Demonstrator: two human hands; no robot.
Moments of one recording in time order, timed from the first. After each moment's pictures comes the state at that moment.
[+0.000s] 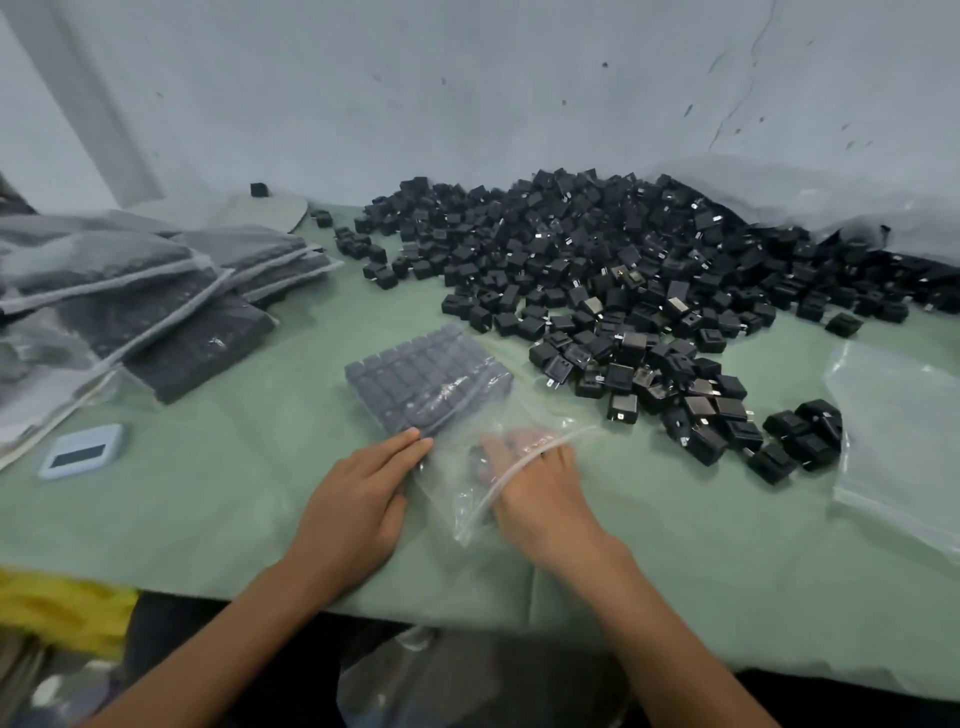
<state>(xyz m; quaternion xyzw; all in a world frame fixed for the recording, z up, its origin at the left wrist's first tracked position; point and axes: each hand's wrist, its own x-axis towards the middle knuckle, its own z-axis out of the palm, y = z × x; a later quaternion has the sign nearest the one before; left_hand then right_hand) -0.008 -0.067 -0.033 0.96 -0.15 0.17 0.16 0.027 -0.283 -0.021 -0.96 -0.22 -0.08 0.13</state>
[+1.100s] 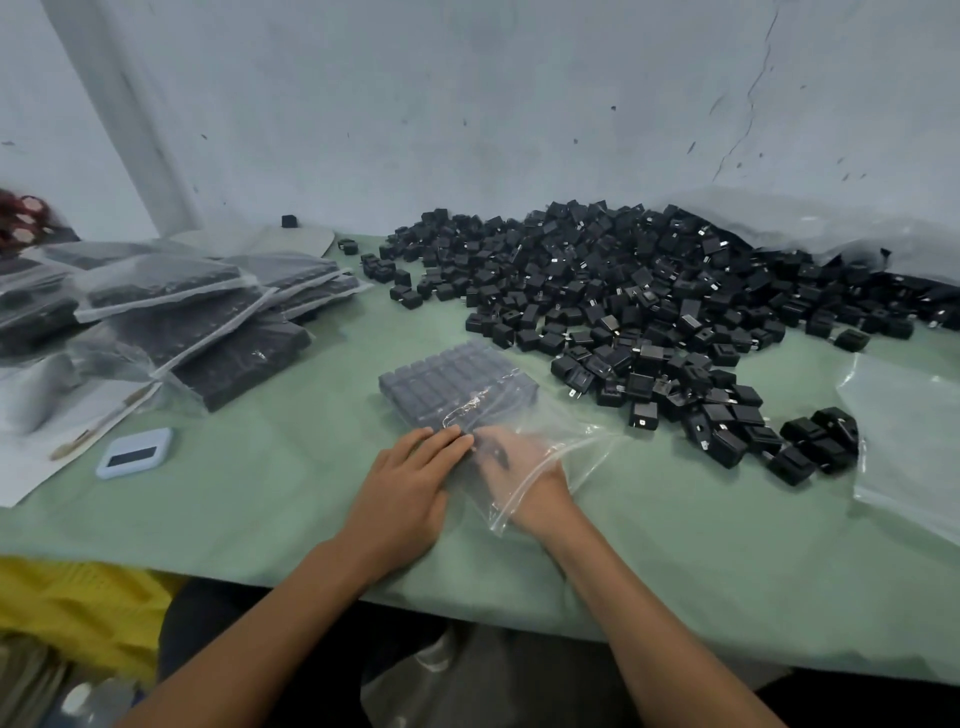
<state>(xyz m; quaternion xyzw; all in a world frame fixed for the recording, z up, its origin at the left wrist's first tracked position) -0.003 -0.070 -0.031 0.97 -0.17 0.16 0.11 0.053 -0.242 -0.044 -0.89 -0.19 -0.09 0.41</state>
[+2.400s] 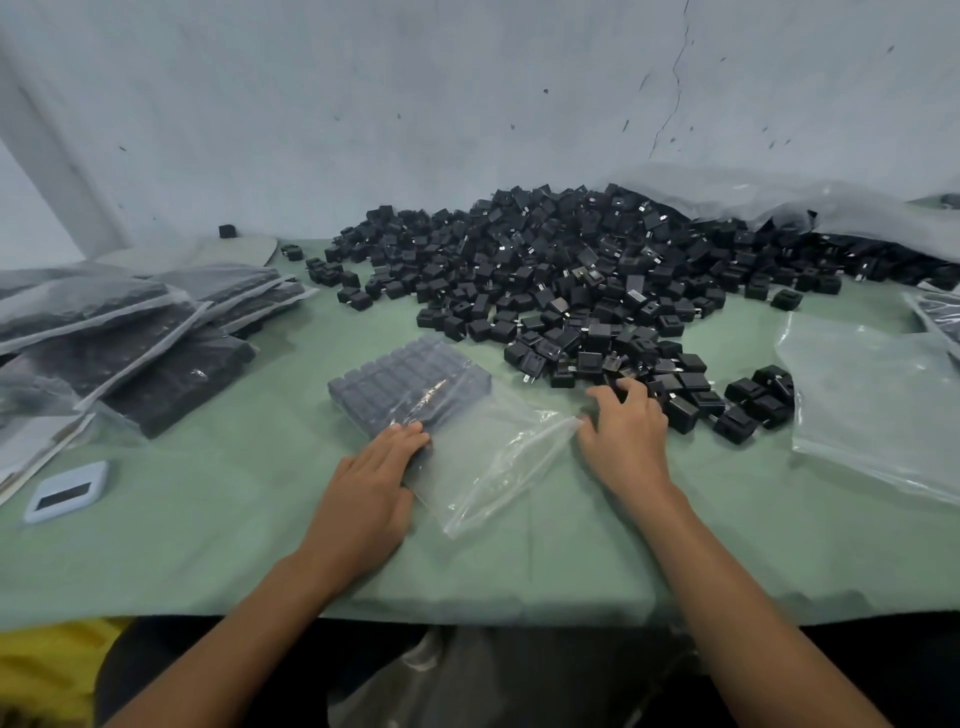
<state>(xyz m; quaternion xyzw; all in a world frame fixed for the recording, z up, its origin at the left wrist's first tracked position) 0.003 -0.075 -0.035 0.96 -0.17 0.14 0.16 0.065 -0.373 -0.042 -0.95 0.07 -0.18 0.23</state>
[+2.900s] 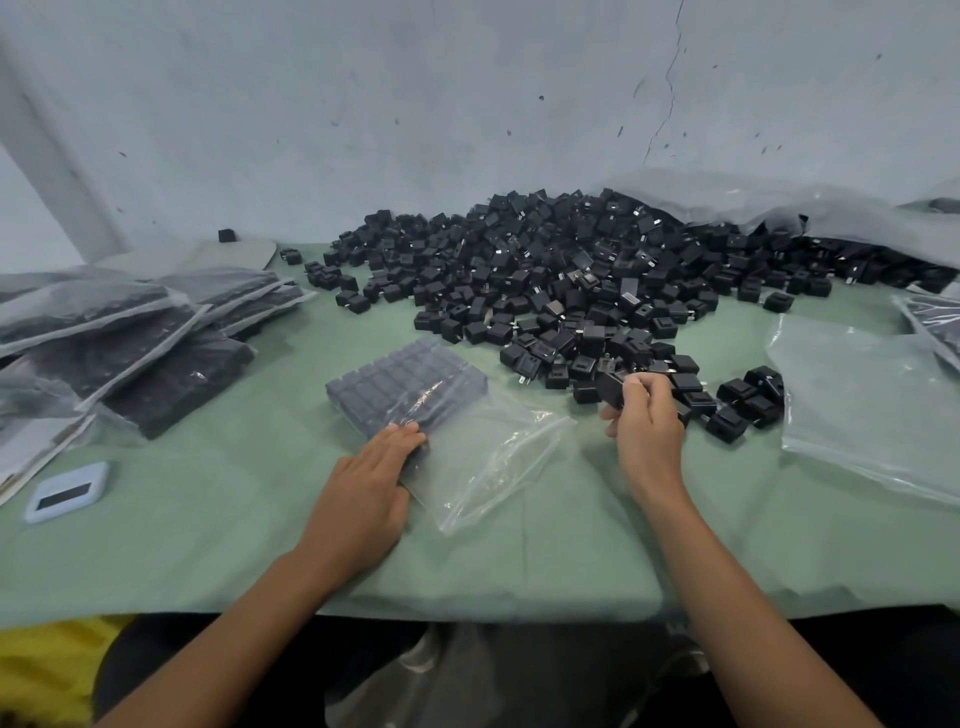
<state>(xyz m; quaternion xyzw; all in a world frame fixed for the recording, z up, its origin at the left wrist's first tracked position) 0.003 -0.076 -0.036 0.96 -0.17 0.15 0.16 0.051 -0.385 -0.031 -0.74 0.13 -0.23 0.62</state>
